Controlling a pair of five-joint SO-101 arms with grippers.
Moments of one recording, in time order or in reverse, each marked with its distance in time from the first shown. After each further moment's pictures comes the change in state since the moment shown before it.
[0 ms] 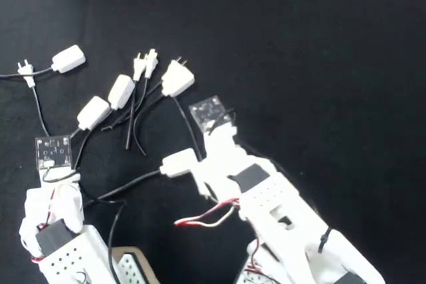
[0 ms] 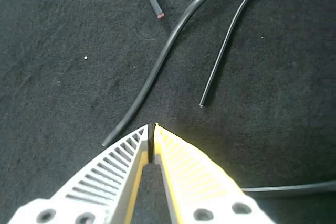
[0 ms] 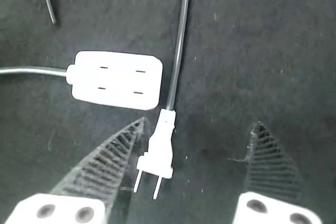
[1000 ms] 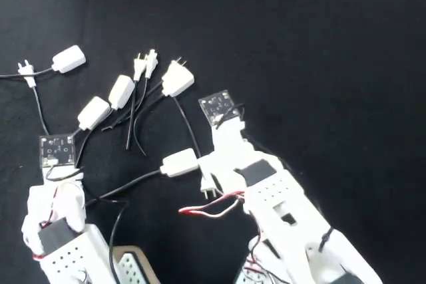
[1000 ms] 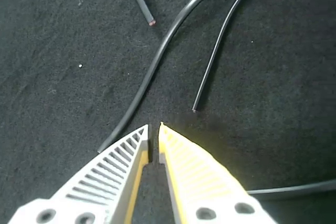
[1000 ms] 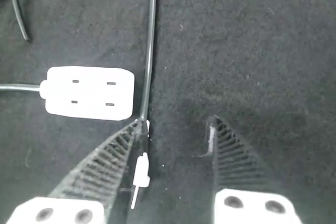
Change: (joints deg) left arm 1.8 0.0 0.0 -0.6 0.1; right arm 4.8 0.0 -0.1 -2.4 3.7
